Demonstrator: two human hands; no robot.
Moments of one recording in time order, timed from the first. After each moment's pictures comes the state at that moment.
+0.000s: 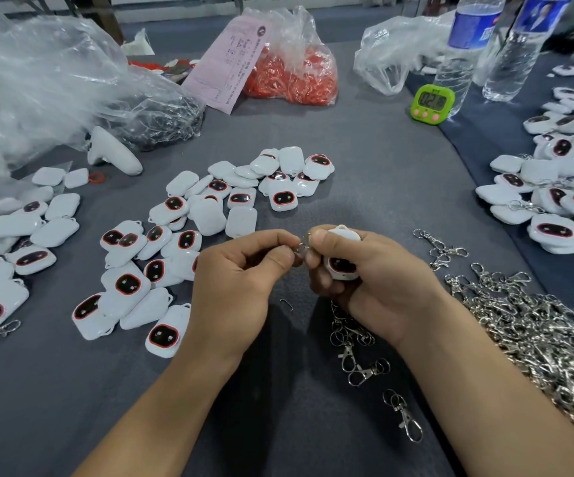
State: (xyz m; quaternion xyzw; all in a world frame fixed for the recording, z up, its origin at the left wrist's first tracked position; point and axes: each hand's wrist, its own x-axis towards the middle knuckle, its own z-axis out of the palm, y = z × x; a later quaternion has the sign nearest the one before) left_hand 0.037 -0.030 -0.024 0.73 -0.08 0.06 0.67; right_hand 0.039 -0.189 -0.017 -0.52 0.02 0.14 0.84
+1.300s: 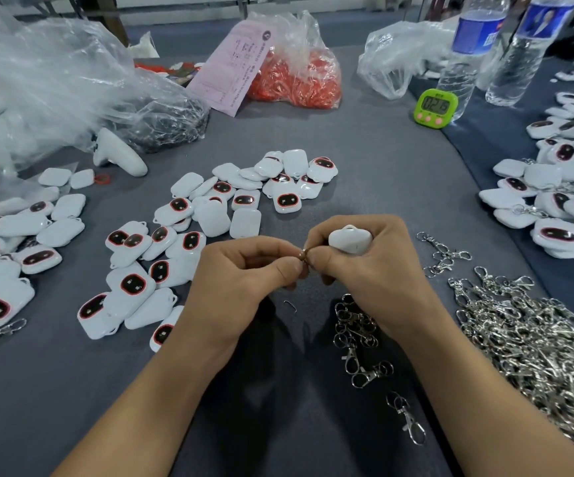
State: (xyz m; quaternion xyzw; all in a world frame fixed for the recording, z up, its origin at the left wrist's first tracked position) left_hand 0.041 -0.019 -0.019 0.70 -0.08 -0.04 0.71; right_hand 0.039 -0.190 -0.022 -0.75 -0.09 -0.08 0.65
